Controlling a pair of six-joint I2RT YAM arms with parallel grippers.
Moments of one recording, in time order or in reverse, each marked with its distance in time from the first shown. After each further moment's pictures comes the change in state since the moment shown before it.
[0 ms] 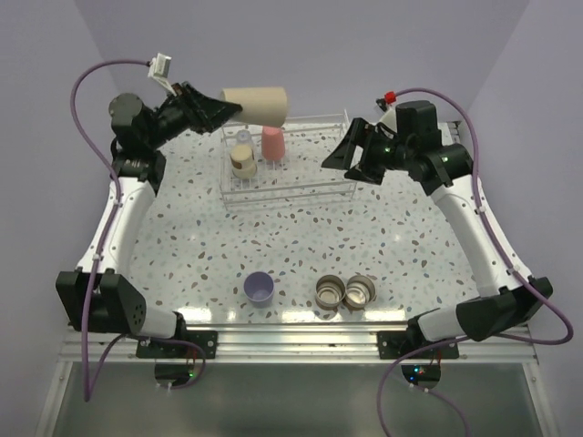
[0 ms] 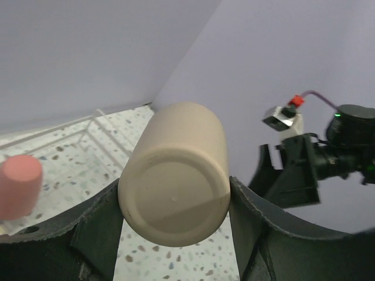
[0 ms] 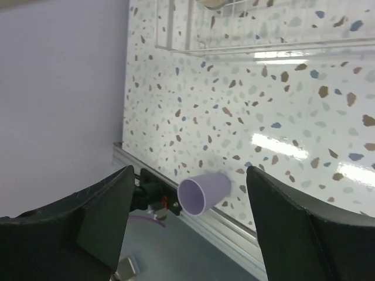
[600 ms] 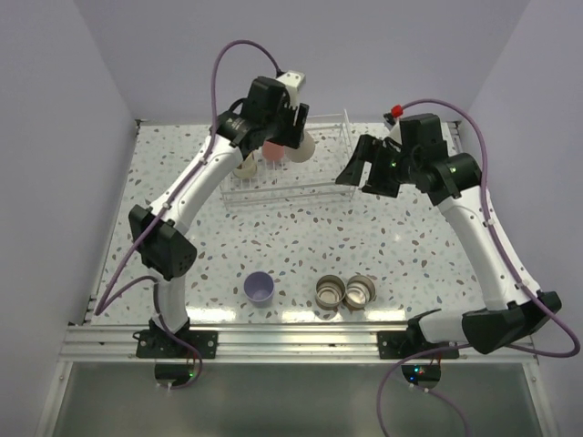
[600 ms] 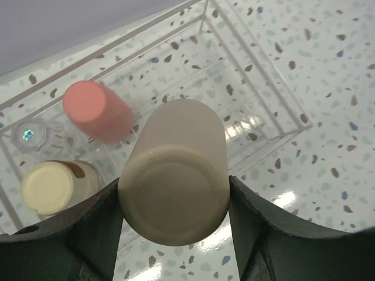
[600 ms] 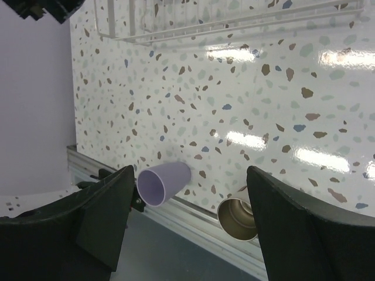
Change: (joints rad) left arm -0.521 0.539 0.769 -1.004 -0.877 0.672; right arm 0.002 -0.074 -0.051 -0.142 0.161 -0.107
